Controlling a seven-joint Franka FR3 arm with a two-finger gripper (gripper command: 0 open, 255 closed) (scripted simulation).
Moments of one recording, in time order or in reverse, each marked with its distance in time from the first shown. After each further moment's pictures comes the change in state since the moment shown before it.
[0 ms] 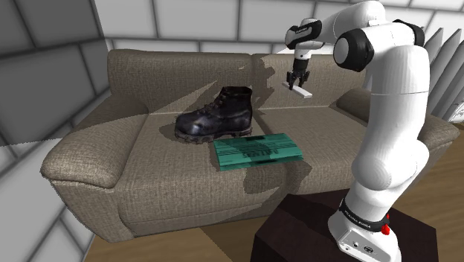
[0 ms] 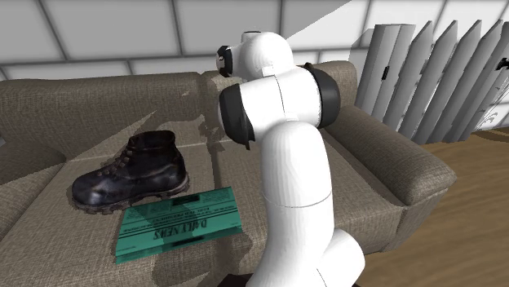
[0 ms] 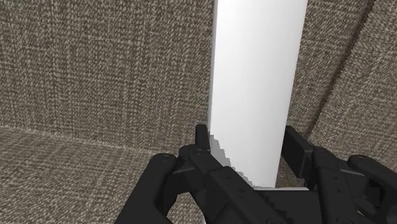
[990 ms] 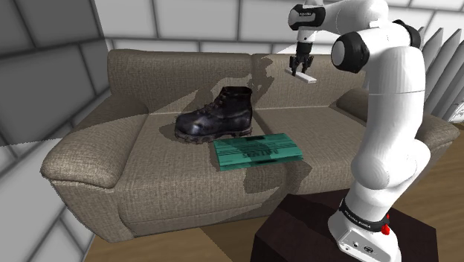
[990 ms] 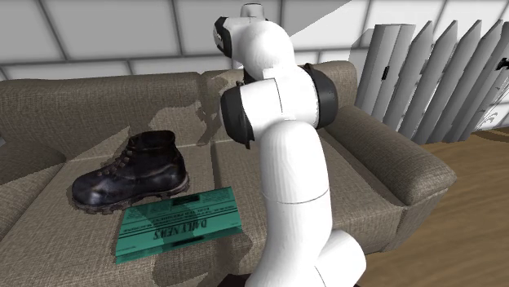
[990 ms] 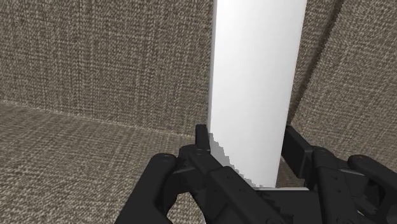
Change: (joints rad) arm -0.032 0.038 -0.004 0.259 0.014 -0.223 -0.003
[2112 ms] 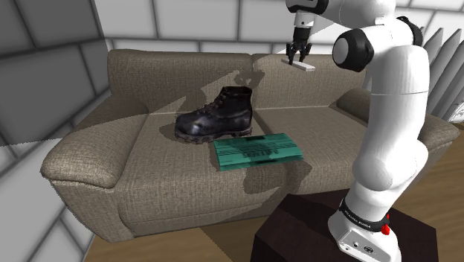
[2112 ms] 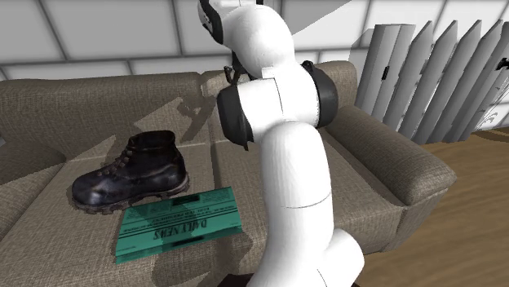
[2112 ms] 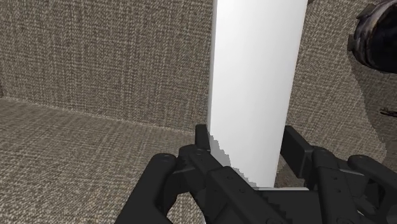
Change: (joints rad) arm 0.054 -0.038 0.011 0.123 -0.019 -0.156 0.079
